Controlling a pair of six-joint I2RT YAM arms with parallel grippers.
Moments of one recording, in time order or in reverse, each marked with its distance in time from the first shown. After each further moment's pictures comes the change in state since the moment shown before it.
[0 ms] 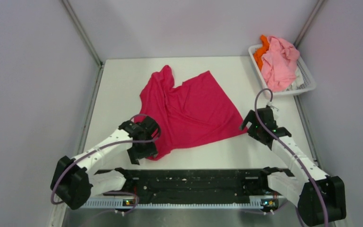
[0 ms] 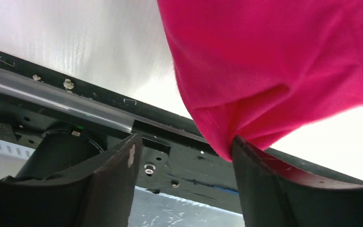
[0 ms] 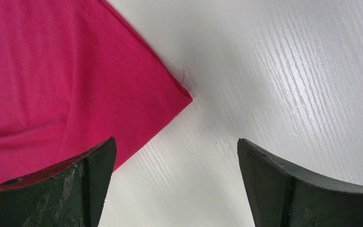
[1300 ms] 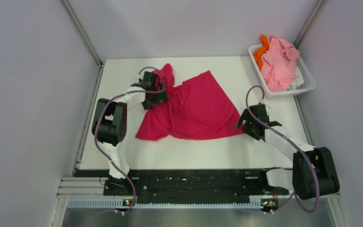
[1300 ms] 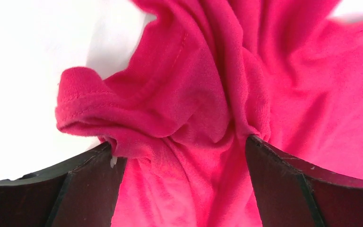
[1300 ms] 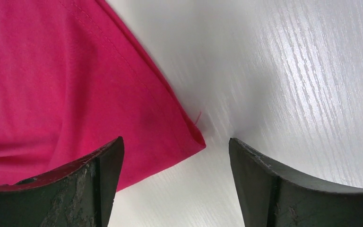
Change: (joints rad) left arm 0.344 0.714 0.537 0.696 0.055 0.347; right arm 0.000 0.259 0.008 0.197 -0.067 -0.014
